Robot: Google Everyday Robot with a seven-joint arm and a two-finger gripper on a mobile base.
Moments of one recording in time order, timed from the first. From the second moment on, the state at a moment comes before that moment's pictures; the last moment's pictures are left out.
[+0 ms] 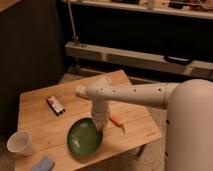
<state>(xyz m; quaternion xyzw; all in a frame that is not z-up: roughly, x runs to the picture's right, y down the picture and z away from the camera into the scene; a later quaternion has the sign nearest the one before) -0.027 0.212 0.768 -0.21 -0.40 -0.77 0.45</state>
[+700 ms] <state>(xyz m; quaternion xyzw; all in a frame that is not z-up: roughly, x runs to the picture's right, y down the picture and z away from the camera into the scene) -0.130 0.230 0.786 -0.14 -0.47 -0.79 0.36</state>
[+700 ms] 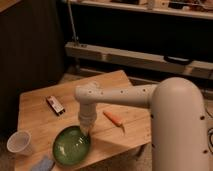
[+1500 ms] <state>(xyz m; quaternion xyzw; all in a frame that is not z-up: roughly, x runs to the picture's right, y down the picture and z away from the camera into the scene) -0.248 0.189 0.844 -0.11 -0.45 -0.83 0.31</state>
